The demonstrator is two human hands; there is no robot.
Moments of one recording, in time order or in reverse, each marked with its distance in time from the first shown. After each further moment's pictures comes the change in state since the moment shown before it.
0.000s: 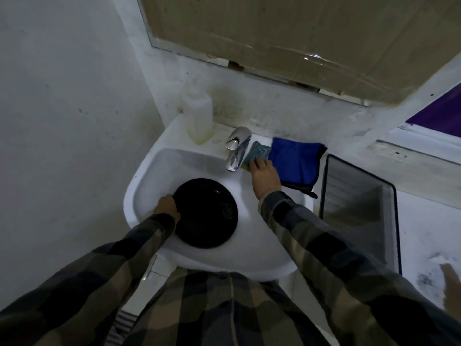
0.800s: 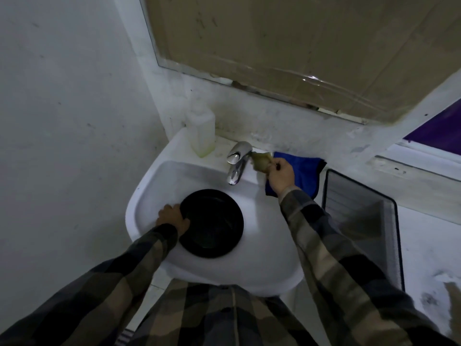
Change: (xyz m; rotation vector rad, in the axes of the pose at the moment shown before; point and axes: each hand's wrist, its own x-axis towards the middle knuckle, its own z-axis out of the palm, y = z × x) left_hand -0.015 0.015 -0.006 0.115 0.037 0.048; right_hand 0.017 0.021 -0.055 1.051 0.087 0.543
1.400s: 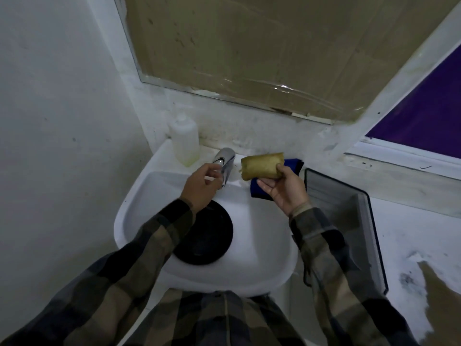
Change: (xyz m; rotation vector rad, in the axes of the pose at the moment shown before) left_hand -0.063 0.117 -0.079 -0.916 0.081 0.537; right_hand -0.067 -0.027 -0.057 1.023 -0.166 0.293
